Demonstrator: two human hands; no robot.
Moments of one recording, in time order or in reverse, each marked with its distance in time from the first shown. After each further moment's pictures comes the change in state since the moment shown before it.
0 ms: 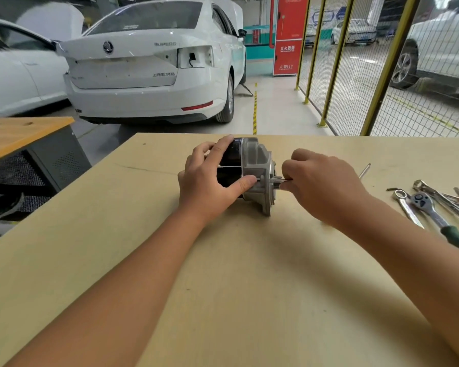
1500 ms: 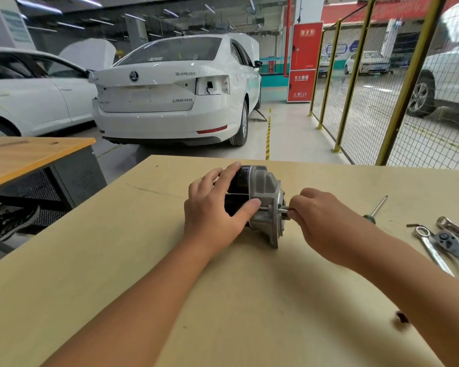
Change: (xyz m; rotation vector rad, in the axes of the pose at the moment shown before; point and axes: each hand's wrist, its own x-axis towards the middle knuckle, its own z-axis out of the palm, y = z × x) left_hand -0.003 0.006 -0.001 0.069 0.010 -0.025; right_hand 0.004 0.005 0.012 0.198 -0.190 0.005
